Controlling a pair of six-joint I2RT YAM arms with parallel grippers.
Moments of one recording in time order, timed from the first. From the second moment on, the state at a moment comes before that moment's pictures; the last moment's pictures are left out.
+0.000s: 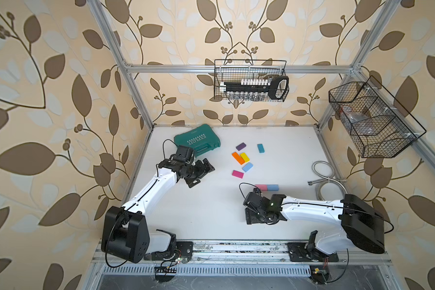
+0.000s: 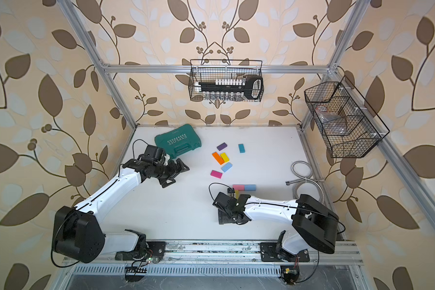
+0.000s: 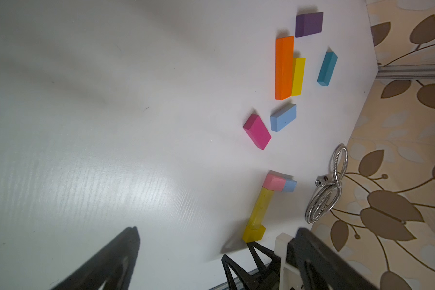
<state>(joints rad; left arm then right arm) -0.24 1.32 0.98 -0.68 0.41 -0.85 1.04 1.47 0.73 -0.61 0.13 0.98</state>
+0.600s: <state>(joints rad) -0.21 1.52 1.26 -0.79 0.31 -0.78 0.68 1.64 1.49 -0.89 0.14 0.75</state>
